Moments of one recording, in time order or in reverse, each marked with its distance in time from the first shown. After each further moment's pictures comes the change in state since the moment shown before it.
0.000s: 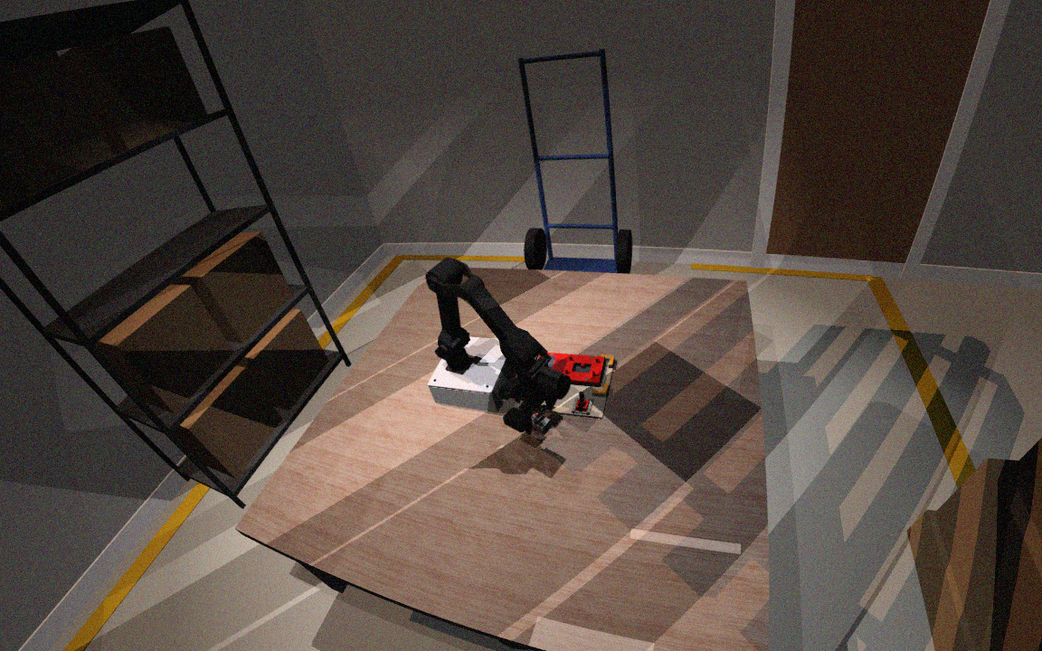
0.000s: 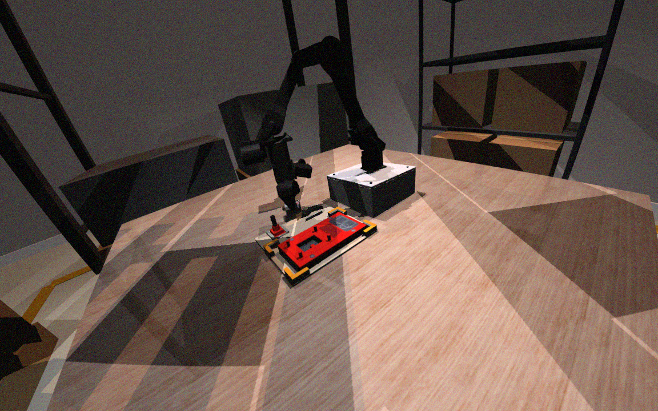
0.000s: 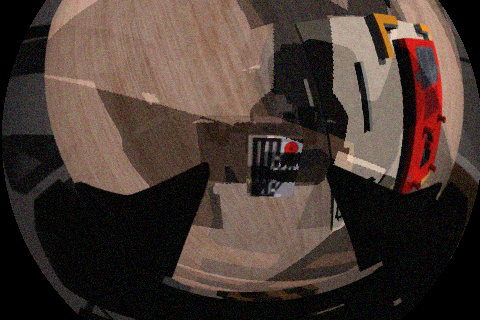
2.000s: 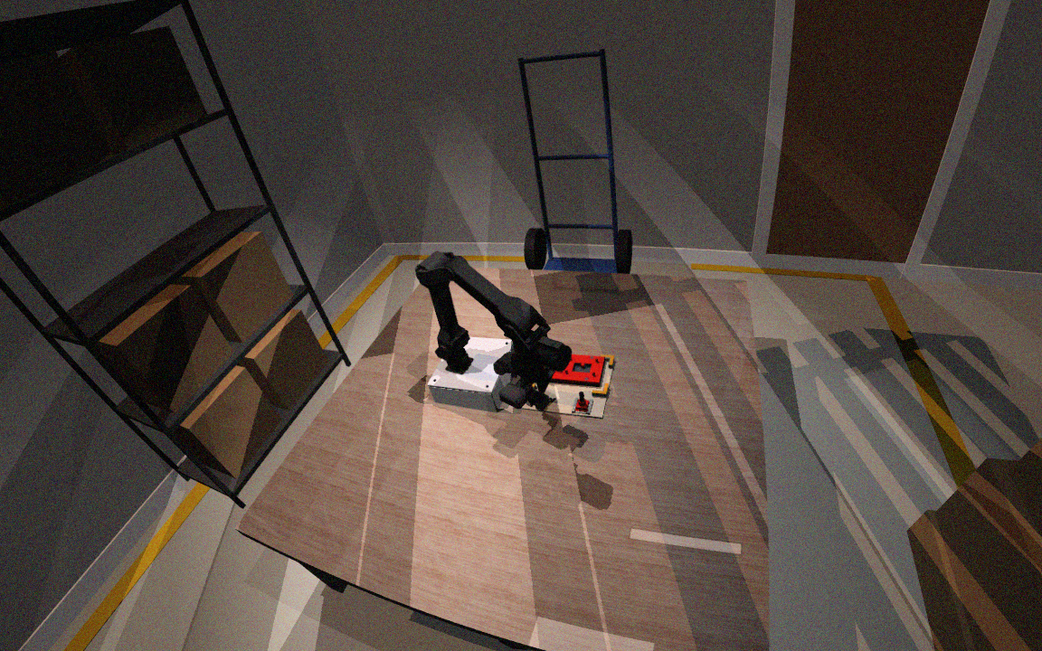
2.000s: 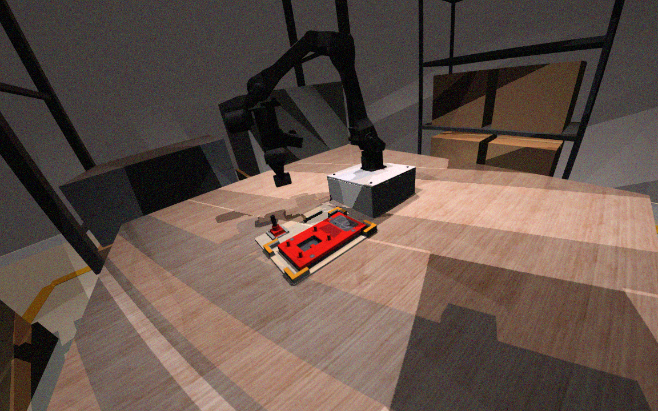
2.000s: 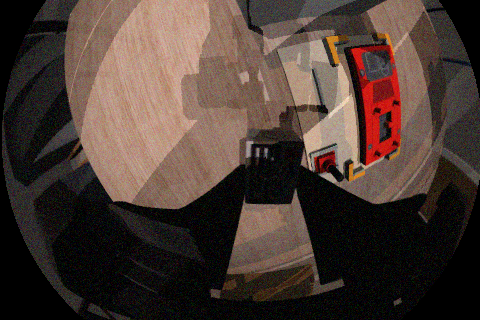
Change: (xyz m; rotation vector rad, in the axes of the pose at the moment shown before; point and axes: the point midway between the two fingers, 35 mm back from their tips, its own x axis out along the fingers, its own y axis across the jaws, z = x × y) arm -0.096 0.000 -0.010 -0.019 -0.017 -0.008
